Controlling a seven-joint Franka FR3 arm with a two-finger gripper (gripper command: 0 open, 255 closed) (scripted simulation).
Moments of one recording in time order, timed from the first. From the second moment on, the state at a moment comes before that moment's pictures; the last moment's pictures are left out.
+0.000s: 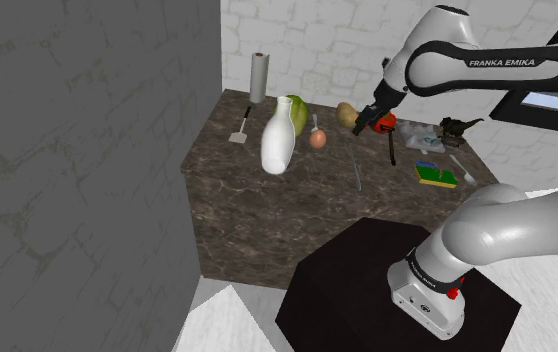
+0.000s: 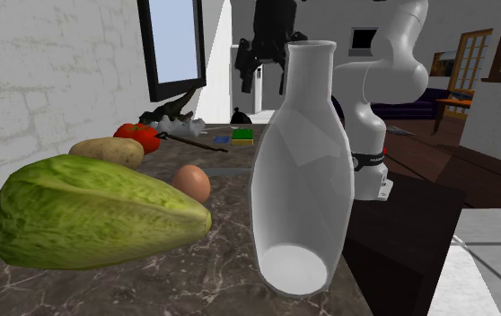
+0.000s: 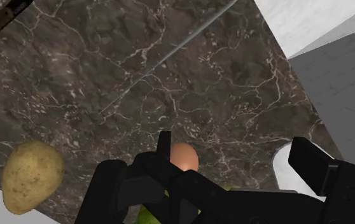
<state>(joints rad) -0.02 -0.71 -0.14 -2.65 -0.04 2.15 -0.21</state>
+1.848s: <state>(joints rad) 0.54 -0.03 -0.64 -2.54 0.90 2.91 -0.98</state>
